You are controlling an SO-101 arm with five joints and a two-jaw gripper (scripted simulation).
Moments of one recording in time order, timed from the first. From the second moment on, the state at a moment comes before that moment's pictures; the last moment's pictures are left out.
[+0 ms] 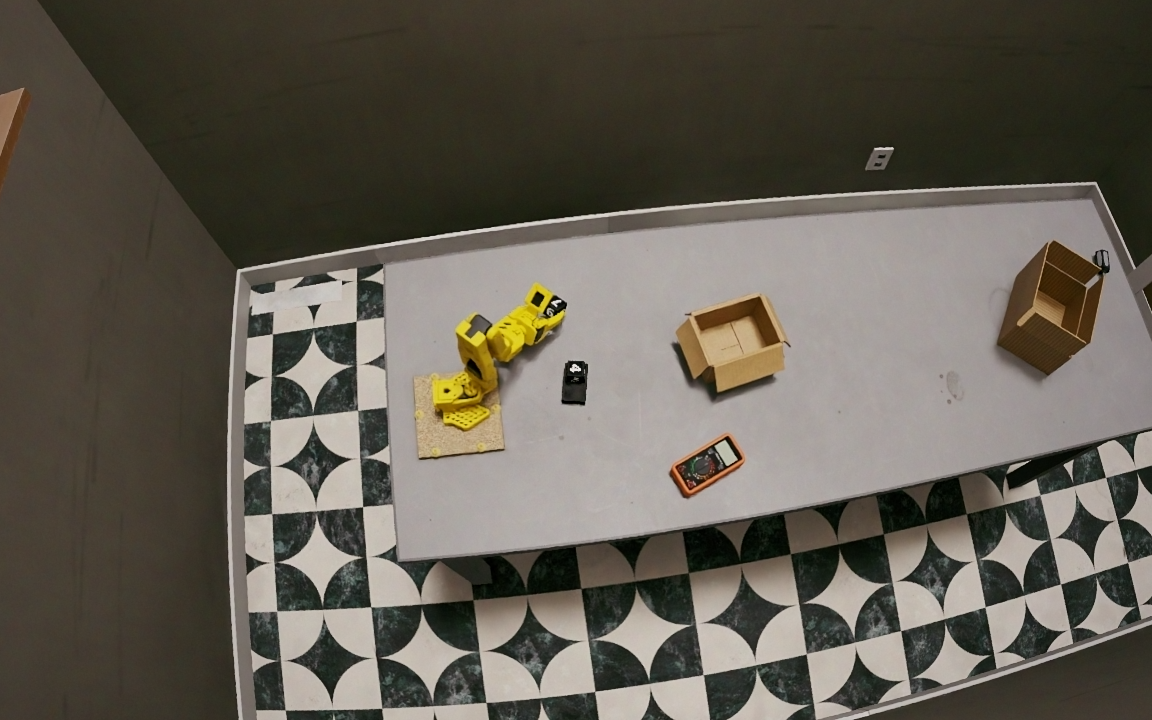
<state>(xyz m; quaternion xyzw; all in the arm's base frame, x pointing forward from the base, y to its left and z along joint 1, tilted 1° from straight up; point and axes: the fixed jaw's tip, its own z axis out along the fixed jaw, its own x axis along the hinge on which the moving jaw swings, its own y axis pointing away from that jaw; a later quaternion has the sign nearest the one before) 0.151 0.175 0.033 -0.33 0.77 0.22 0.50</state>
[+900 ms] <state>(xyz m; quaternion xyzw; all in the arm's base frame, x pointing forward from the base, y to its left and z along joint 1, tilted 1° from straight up) 0.151 0.175 0.022 -0.34 0.77 0.22 0.50</state>
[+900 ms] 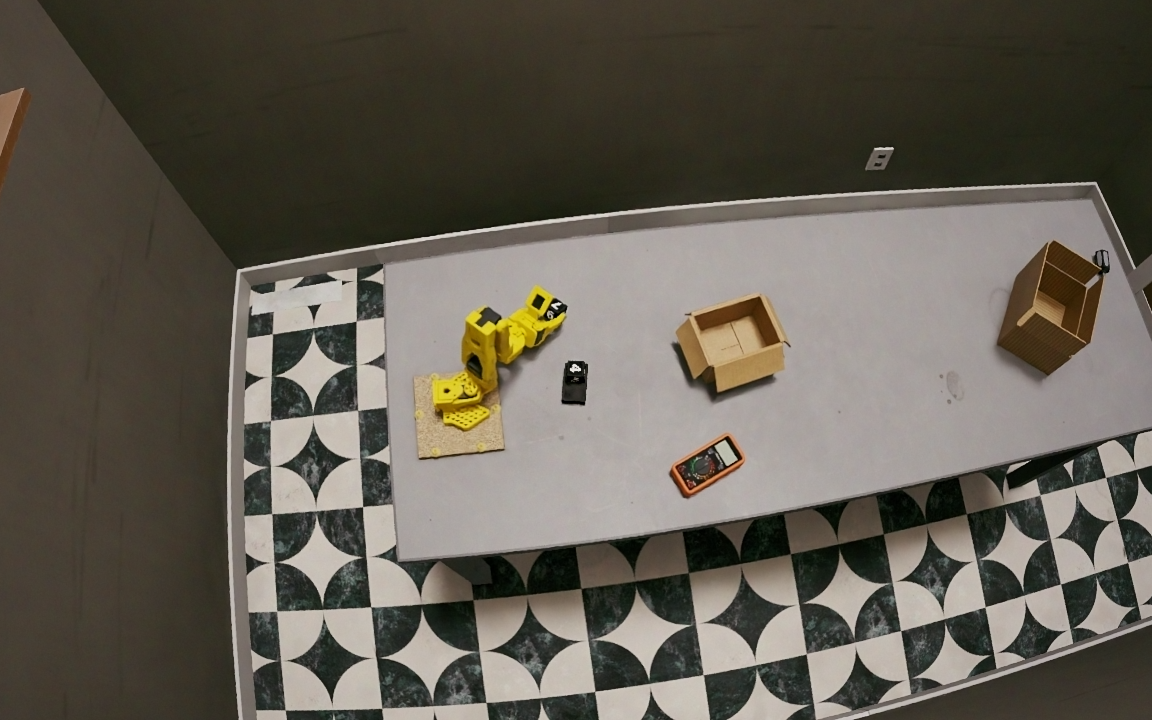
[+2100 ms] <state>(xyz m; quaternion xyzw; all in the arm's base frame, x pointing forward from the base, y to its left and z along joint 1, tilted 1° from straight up) 0.151 0.176 0.014 -0.33 0.77 0.22 0.50</state>
